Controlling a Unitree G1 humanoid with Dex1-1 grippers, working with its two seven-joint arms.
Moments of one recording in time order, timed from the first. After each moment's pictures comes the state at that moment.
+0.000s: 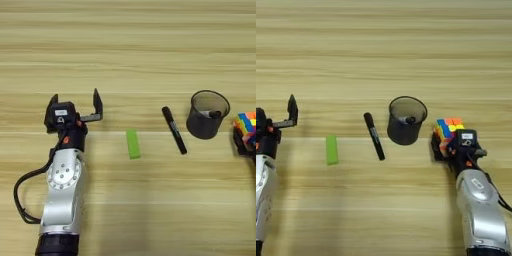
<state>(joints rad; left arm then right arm) 0.03 -0.05 0.04 -0.06 -0.05 -0.14 0.06 0.06 -0.21 -0.19 0.00 0.12 0.16 0.11</state>
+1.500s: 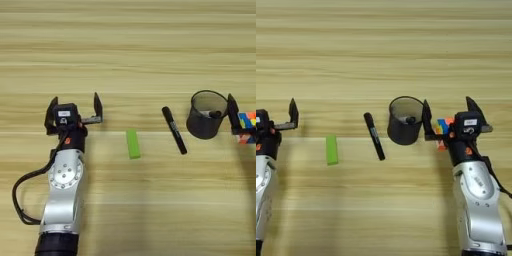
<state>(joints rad) 0.01 -0.03 0.03 -0.01 0.02 -0.12 0.09 0.09 -0.18 -0.15 -0.17 0.15 -0.13 0.19</state>
